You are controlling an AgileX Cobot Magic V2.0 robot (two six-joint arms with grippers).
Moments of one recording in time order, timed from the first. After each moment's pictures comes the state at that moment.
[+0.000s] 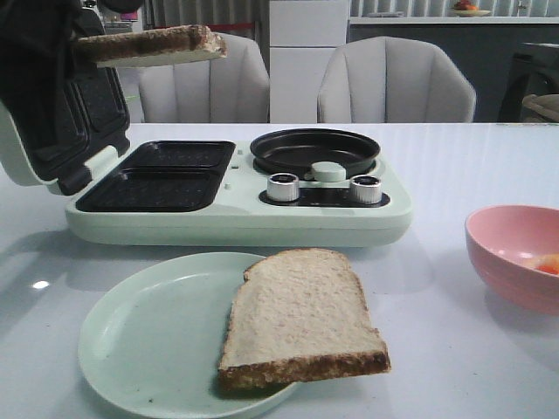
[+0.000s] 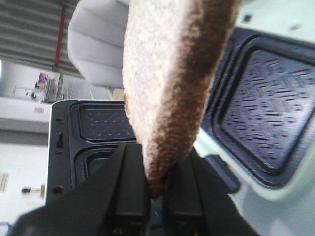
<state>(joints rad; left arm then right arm) -0.72 1.42 -0.78 1.79 0.67 -0.90 -0.02 0.46 -0.55 -0.02 0.66 0.06</state>
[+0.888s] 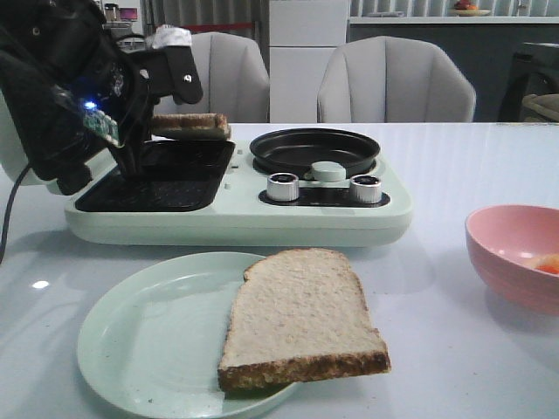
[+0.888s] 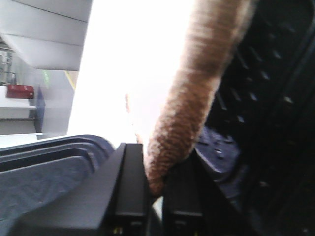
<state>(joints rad) -0.40 2.04 -1.34 1.81 0.38 -0.77 -0.02 0.46 -0.55 -0.02 0.66 0.06</state>
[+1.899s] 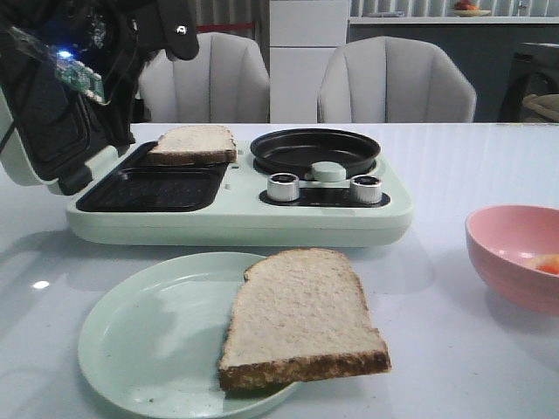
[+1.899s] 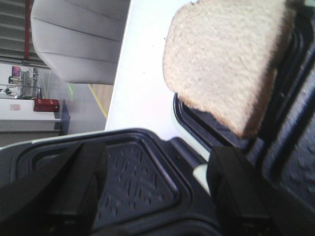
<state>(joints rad) -0.47 1.81 -1.18 1.81 0.43 -0.75 -0.02 0.46 -0.55 -0.02 0.66 0.06</state>
